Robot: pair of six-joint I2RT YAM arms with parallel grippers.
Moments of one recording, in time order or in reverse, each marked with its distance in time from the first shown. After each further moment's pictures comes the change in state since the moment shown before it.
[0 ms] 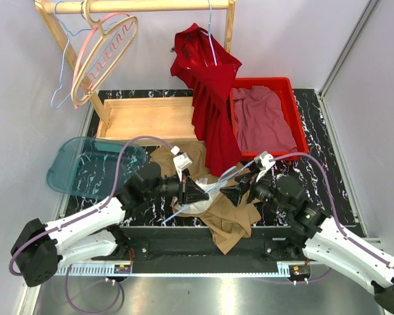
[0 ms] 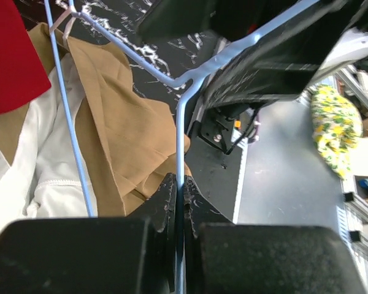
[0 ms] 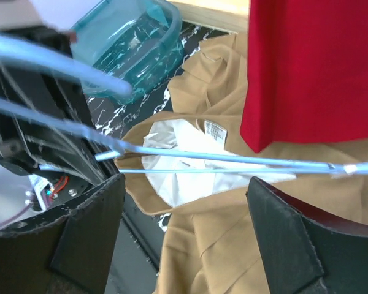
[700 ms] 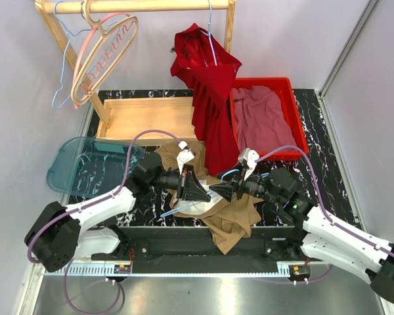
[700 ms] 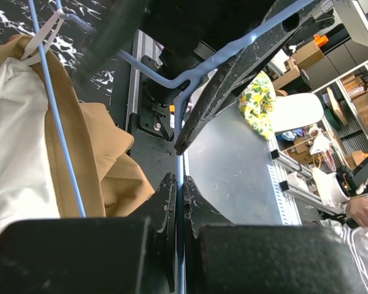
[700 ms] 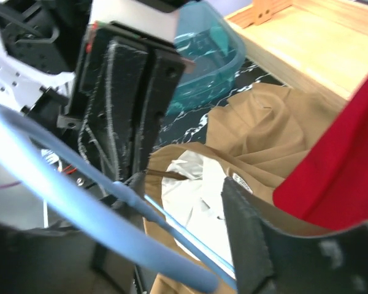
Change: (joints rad) left arm 0.154 0.208 0.021 0.306 0.481 -0.146; right arm 0.002 0.220 0.023 0.324 -0.237 -0.219
